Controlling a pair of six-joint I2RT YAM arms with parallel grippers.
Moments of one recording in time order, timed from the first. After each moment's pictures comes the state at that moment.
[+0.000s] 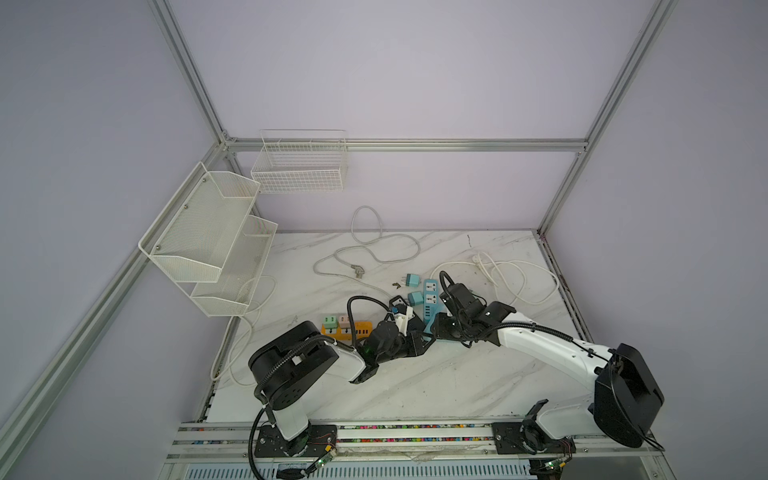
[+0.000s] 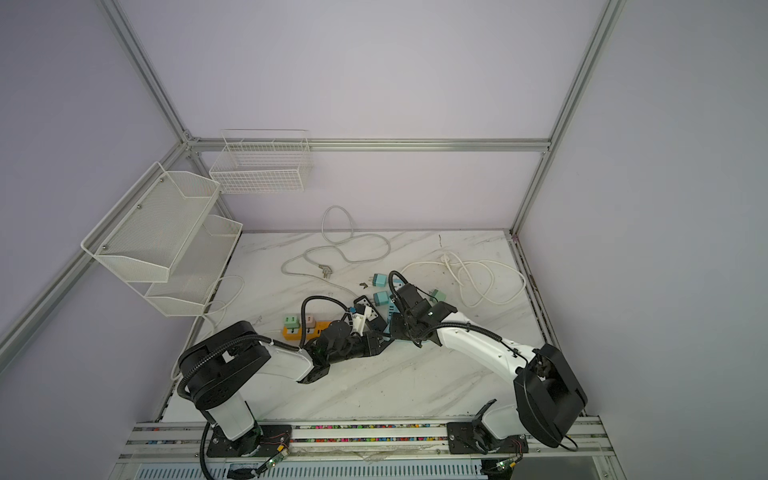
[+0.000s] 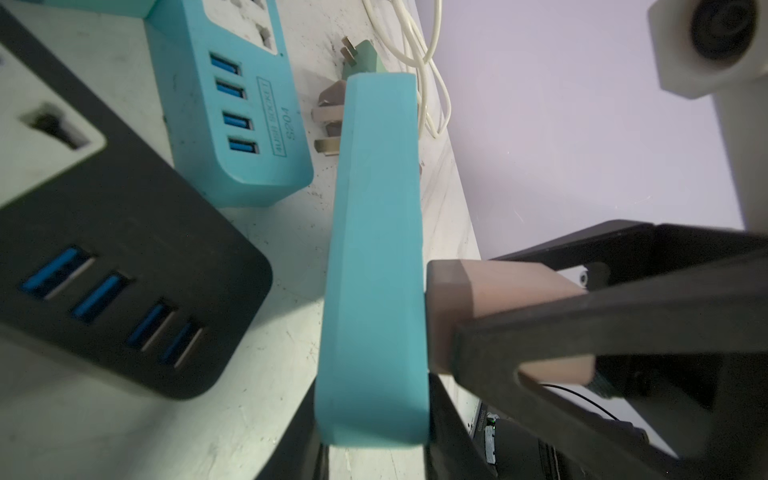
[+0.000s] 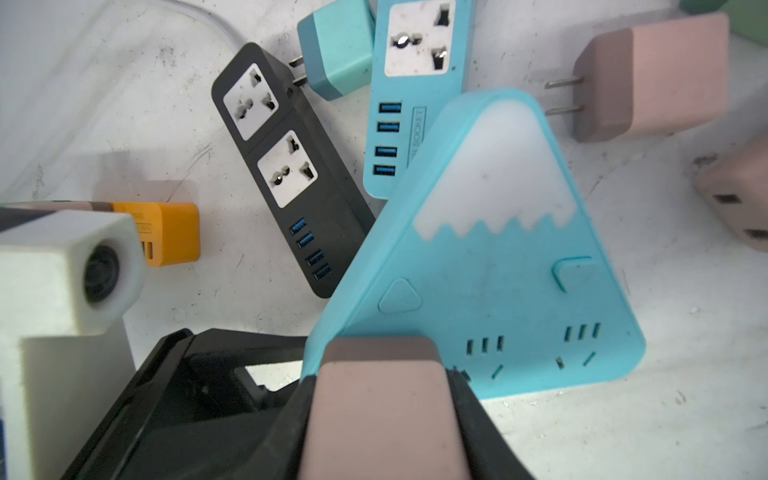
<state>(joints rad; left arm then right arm) -0.85 1.74 0.55 0.81 0.25 -0.97 0.74 1.42 0.96 -0.58 0.00 0.76</state>
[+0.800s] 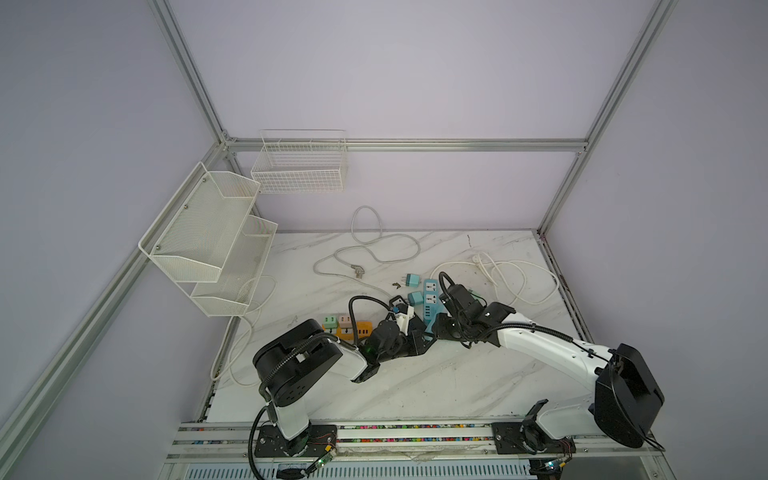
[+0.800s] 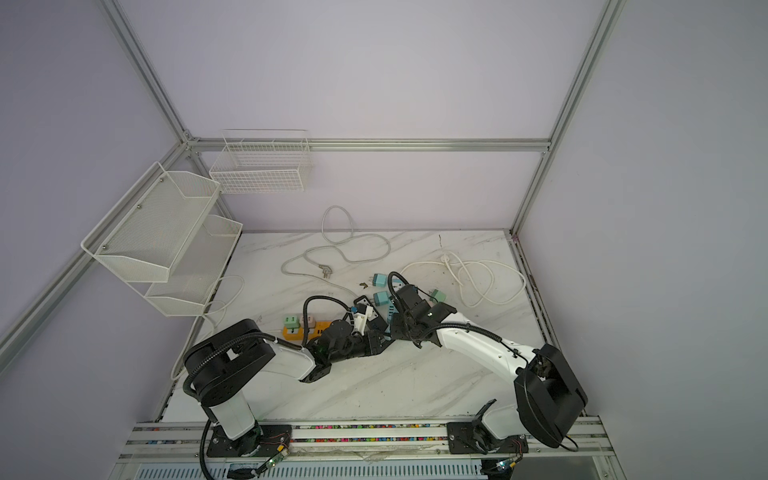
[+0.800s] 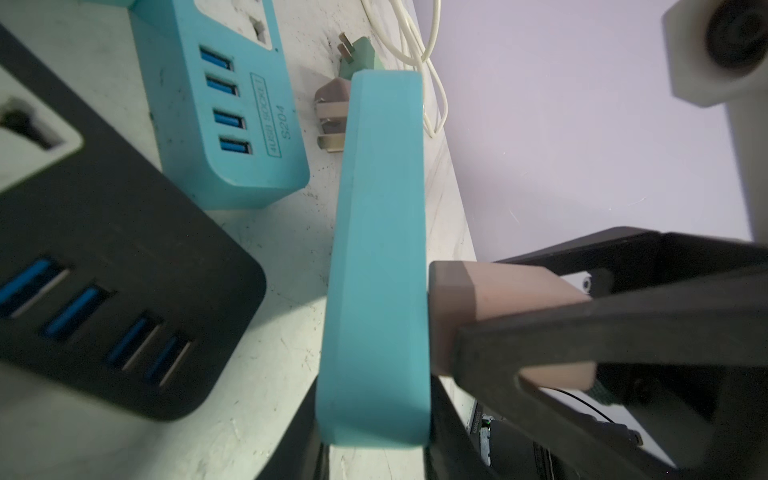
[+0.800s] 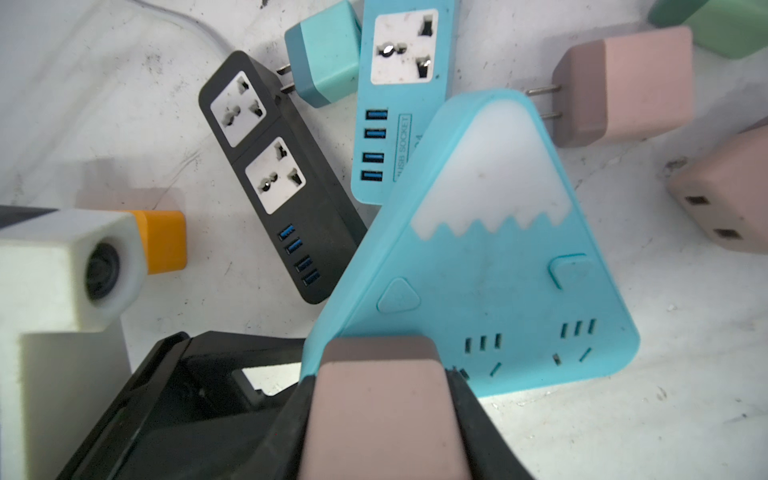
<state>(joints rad) -0.85 1.77 0.56 0.86 0.27 -0.98 0.70 1.38 0.93 -0.57 0.00 0.76</state>
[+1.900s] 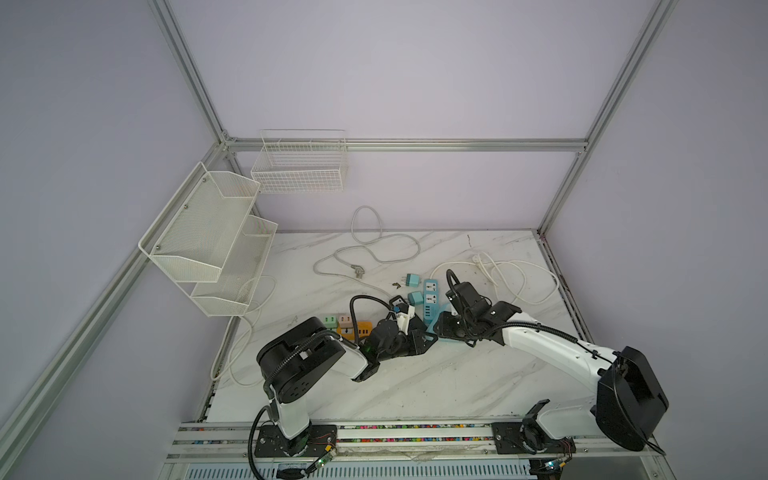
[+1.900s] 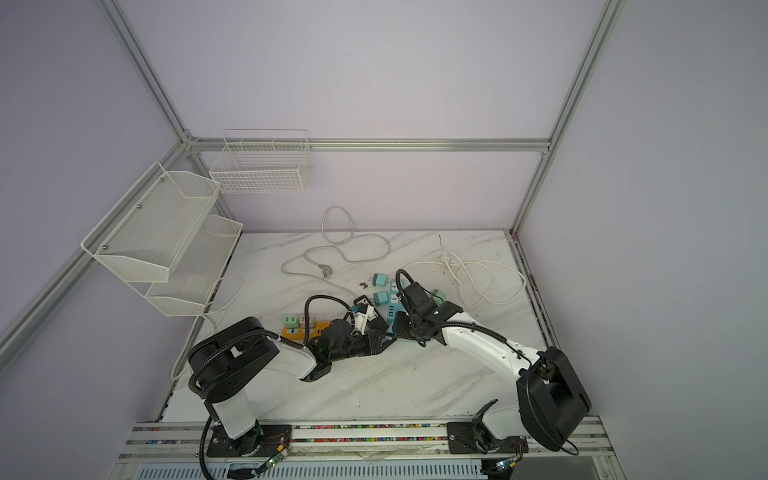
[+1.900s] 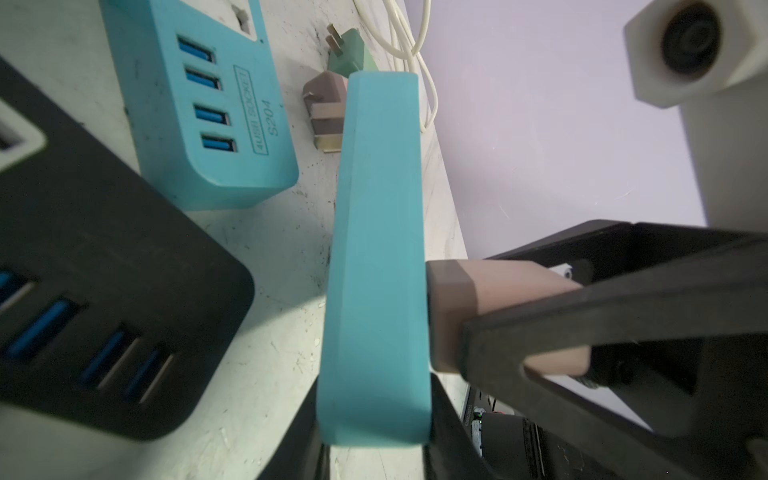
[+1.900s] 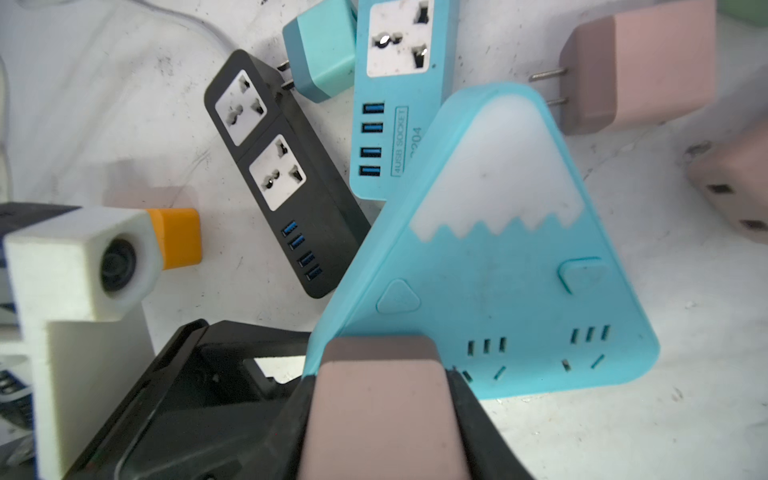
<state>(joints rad) -0.84 1.80 0.56 0.90 0.31 -0.99 0.65 1.36 0.91 -0.56 -0.09 0.76</state>
